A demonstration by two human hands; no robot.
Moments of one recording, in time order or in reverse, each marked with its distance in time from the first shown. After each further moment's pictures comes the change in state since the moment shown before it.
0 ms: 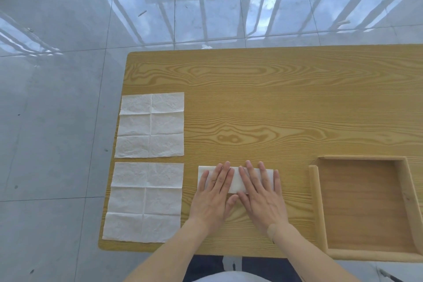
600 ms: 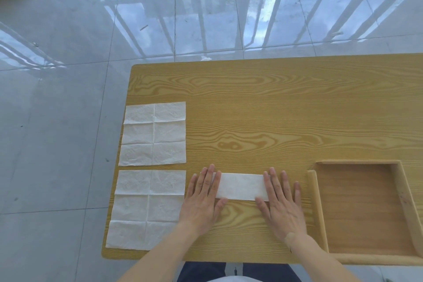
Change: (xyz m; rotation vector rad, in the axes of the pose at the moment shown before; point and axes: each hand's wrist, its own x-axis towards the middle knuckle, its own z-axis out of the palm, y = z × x) left_hand -0.008 -0.028 -0.013 -0.011 -0.081 -0.077; right_hand -0.019 0.038 0.006 0.040 0.027 0.174
